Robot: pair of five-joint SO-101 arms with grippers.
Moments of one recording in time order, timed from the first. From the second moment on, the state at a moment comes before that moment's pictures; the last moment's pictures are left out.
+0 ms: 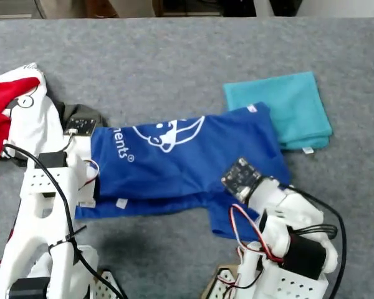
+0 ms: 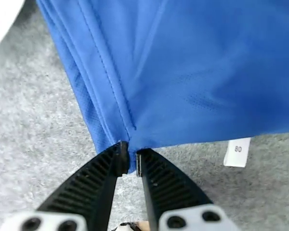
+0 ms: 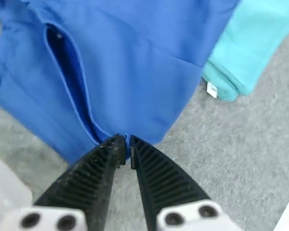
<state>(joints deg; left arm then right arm) -8.3 -32.9 53.2 74.0 -18.1 15.6 -85.4 61.1 90.4 58.9</state>
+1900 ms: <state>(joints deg) -8.6 -32.9 51.8 81.9 -31.0 15.3 -85.9 58.6 98.2 84.7</state>
